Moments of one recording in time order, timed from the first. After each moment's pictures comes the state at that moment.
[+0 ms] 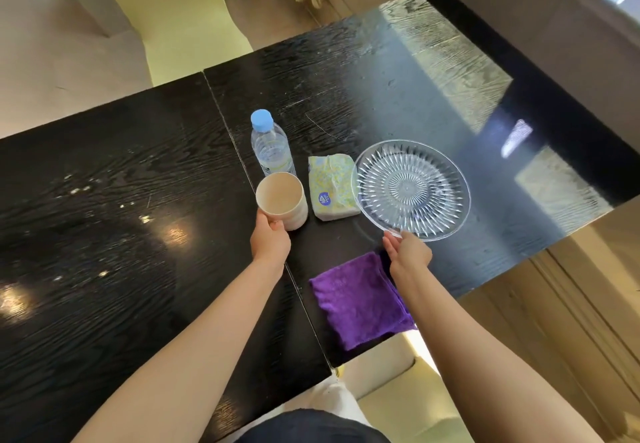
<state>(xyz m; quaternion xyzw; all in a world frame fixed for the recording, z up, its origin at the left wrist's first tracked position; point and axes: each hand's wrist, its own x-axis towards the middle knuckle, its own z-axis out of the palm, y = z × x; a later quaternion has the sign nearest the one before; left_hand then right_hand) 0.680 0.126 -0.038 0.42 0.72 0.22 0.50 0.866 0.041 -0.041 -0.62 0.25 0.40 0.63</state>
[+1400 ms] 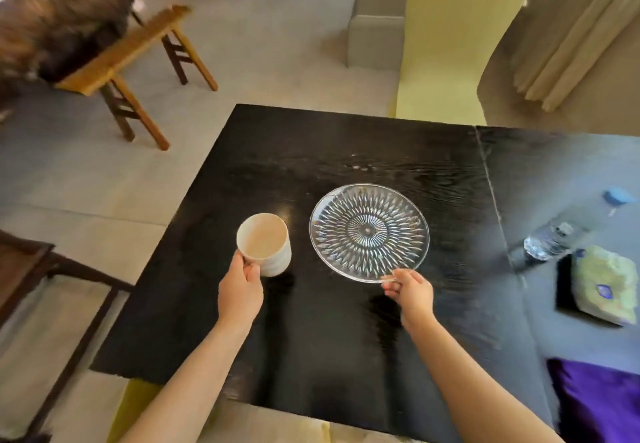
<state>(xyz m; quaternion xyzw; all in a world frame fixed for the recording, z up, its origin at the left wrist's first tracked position) 0.195 0.015 0.019 0.30 0.81 0.37 0.35 0.449 0.082 -0.031 -0.64 -0.20 0.60 0.43</state>
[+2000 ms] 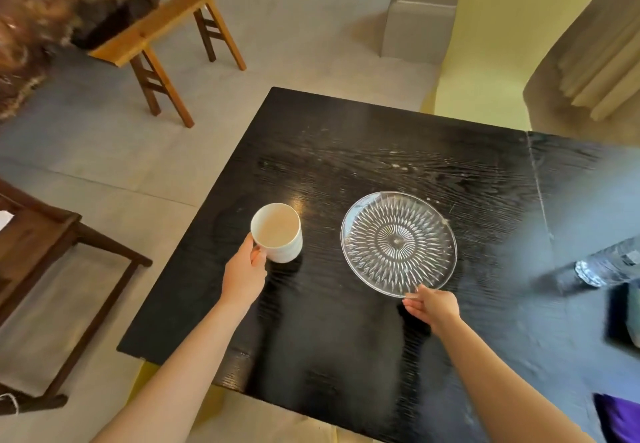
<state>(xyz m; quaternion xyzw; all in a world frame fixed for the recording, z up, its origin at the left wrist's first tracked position) 0.122 0.026 -0.005 0.32 0.79 0.37 0.37 0.433 0.103 -0.072 -0.72 -0.18 0.61 0.27</state>
